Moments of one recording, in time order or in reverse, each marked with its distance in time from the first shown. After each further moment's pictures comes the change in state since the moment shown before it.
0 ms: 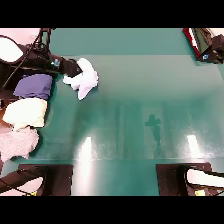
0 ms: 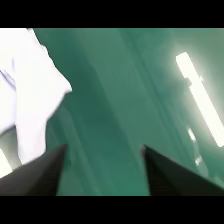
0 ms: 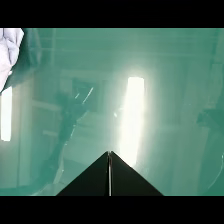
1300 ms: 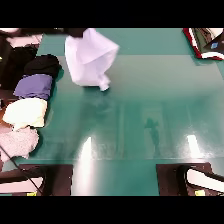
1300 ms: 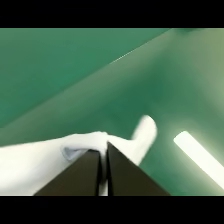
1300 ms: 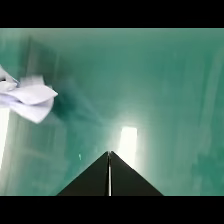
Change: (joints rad) left arm -0.047 -0.151 0.487 -0.262 0.076 0.272; right arm 0.000 0.117 0.000 0.004 -0.161 0.000
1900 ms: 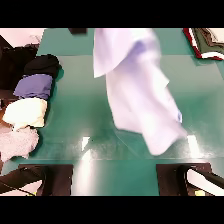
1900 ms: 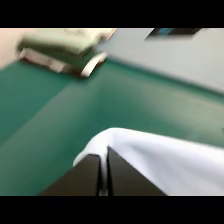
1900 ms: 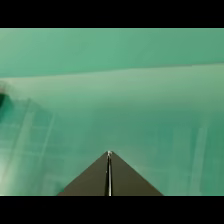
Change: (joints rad) left arm -0.172 0.135 -0.059 0.068 -0.051 -0.023; right arm 0.000 0.116 0.000 -0.002 -0.104 0.000
